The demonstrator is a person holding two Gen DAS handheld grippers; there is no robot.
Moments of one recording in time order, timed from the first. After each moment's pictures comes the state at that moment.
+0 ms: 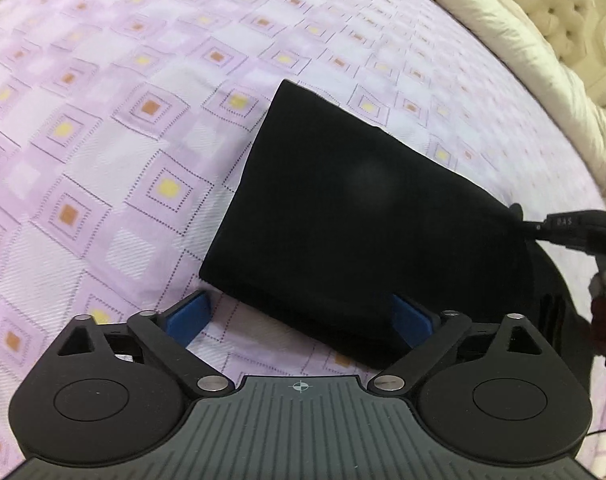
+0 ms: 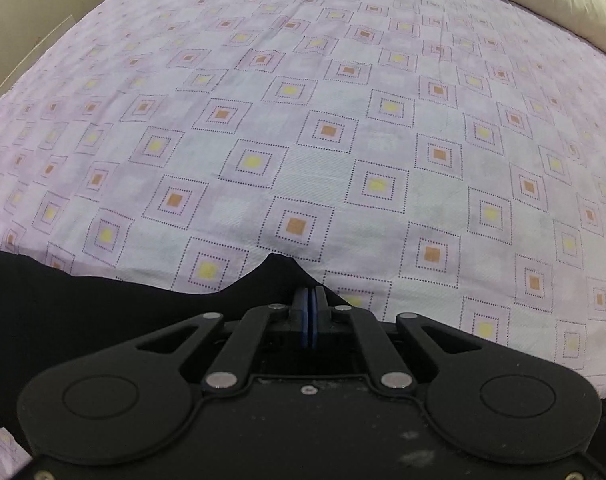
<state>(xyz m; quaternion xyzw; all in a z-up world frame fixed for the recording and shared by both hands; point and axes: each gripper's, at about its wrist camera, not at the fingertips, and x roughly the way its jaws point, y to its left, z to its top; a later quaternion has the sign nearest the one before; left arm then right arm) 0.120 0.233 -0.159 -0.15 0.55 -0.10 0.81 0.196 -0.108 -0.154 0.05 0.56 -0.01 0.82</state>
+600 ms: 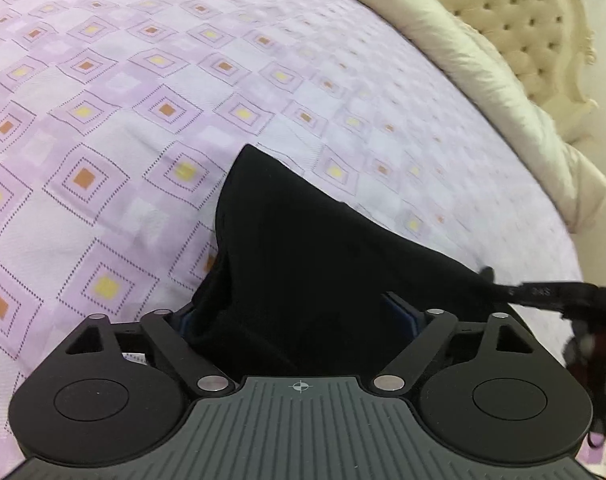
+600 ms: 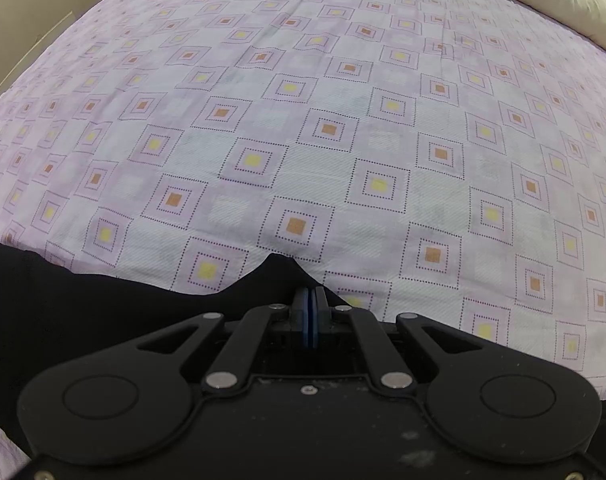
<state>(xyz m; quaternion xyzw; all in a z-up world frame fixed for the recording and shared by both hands) 0.163 0.224 -0.161 -0.19 0.50 -0.12 0.83 0.204 -0.107 -0.166 0.05 0.57 -0.01 0.82</state>
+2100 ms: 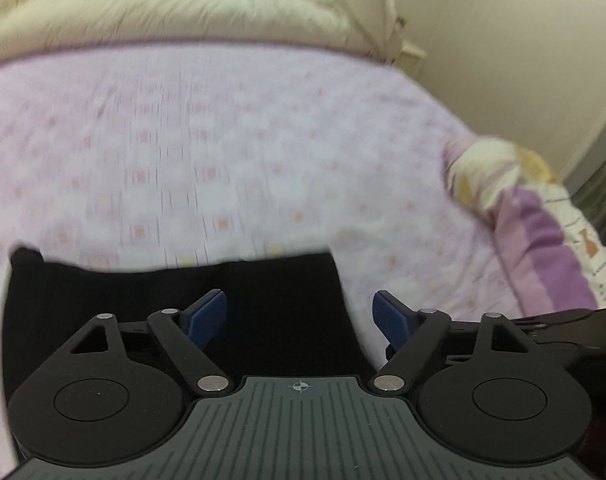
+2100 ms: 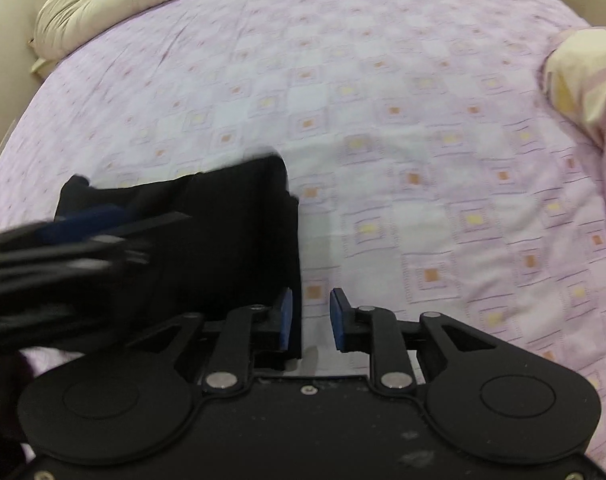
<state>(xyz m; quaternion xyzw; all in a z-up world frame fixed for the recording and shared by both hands) 0.046 -0.209 -0.106 0.05 0.43 -0.38 0.82 -0.049 -0.398 -0.124 0.19 0.53 -0.11 0.82</state>
